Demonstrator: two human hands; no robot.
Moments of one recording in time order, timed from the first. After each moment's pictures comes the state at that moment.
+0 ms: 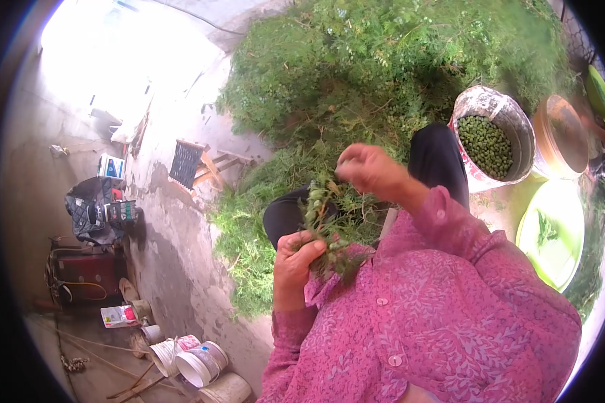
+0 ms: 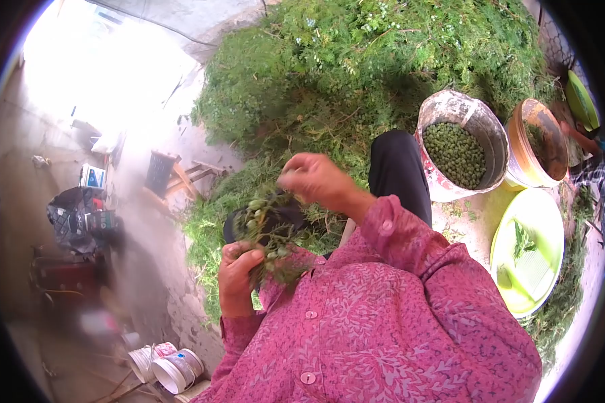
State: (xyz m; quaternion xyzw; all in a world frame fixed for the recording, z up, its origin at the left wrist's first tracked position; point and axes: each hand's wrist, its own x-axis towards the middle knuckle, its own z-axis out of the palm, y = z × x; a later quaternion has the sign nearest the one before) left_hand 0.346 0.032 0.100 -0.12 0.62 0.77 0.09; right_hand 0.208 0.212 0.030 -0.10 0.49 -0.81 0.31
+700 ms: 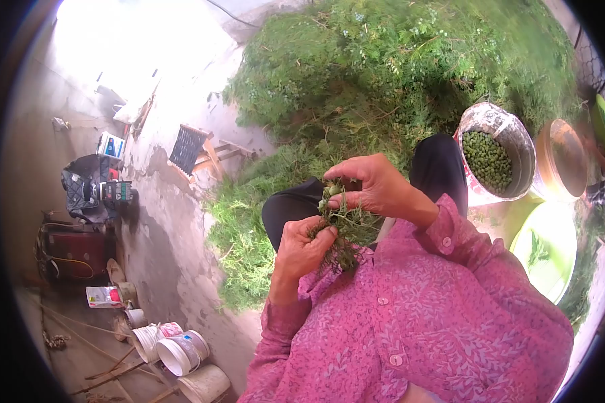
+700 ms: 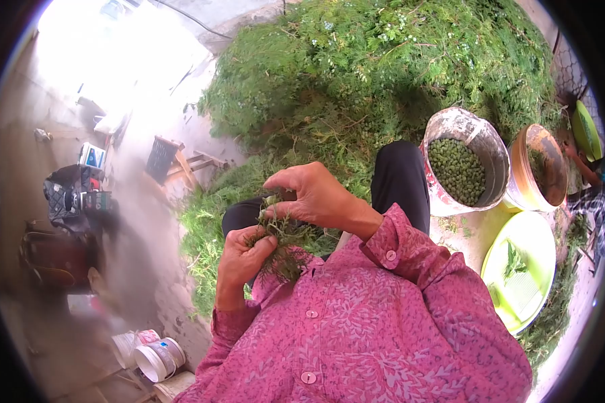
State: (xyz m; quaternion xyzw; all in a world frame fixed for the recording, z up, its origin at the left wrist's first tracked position) left_hand 0.328 0.040 0.103 -0.04 0.83 0.55 0.09; right_hand 0.226 0.205 0.079 -0.38 0.70 -0.61 -0.01
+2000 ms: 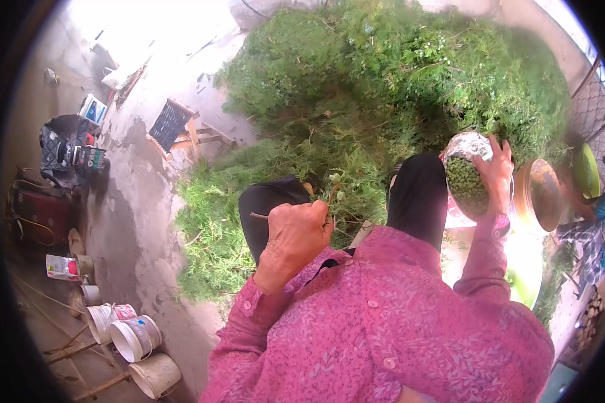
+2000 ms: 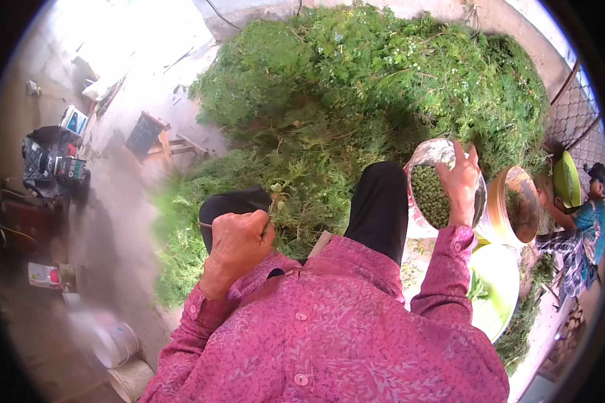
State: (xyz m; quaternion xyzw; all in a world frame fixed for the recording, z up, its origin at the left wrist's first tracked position) left_hand 0.313 0.057 0.106 0.13 0.97 0.18 -0.10; right_hand 0.179 0.424 0.050 0.10 0.98 -0.05 -0.18
